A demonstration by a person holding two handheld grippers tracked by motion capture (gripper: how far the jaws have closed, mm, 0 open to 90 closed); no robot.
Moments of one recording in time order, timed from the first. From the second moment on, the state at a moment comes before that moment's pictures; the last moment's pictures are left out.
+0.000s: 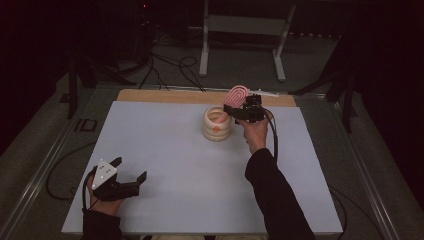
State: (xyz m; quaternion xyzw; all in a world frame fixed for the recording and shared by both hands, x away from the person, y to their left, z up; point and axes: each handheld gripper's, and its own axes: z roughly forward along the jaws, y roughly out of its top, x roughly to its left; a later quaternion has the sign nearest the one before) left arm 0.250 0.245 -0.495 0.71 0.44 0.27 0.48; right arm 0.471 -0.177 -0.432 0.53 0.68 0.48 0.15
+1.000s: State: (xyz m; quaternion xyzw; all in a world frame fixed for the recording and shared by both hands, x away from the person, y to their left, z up) left arm 0.251 0.246 -0.494 0.70 0.44 0.28 0.48; right arm 0.429 -0.194 -0.425 0.47 0.74 0.44 0.19
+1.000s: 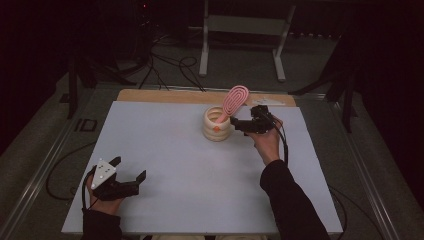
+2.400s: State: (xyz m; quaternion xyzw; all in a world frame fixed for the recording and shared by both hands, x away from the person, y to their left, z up) left arm 0.248 0.258 -0.483 0.69 0.44 0.31 0.49; right arm 0.243 -0.281 -0.478 0.42 0.70 0.49 0.29
